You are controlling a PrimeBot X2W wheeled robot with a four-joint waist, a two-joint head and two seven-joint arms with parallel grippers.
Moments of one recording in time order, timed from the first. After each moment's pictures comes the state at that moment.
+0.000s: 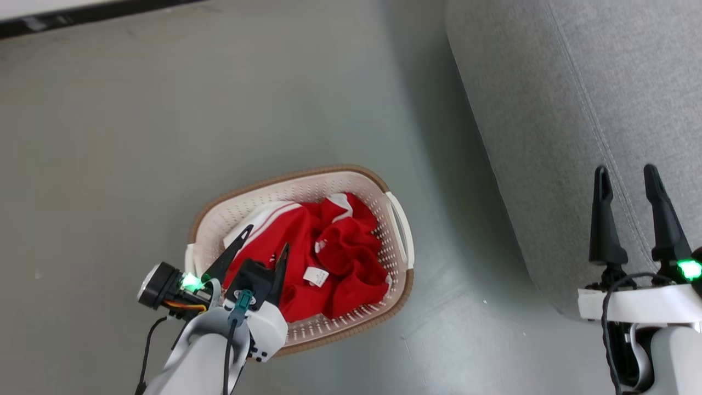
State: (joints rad) left arm -0.45 0.12 -0.42 0.71 0.11 0.09 -0.25; right arm -0.14 -0.04 -0.14 0.09 0.17 0.12 -0.24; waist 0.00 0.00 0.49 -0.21
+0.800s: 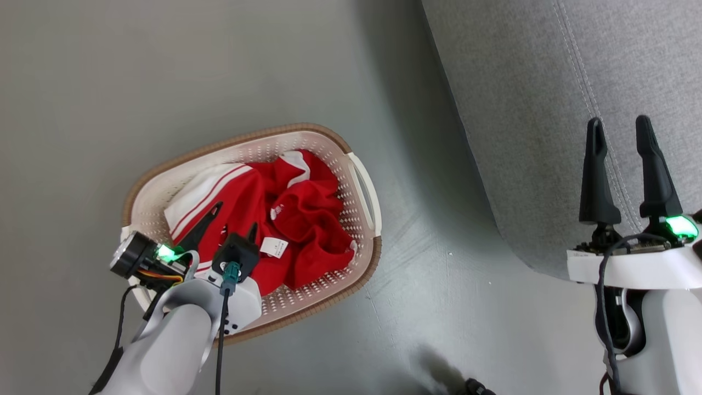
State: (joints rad) left arm -0.59 0.18 -0.46 0.87 0.20 0.12 -0.24; right arm -0.26 -0.04 -0.08 0.09 0.25 0.12 -0.25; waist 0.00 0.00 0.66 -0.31
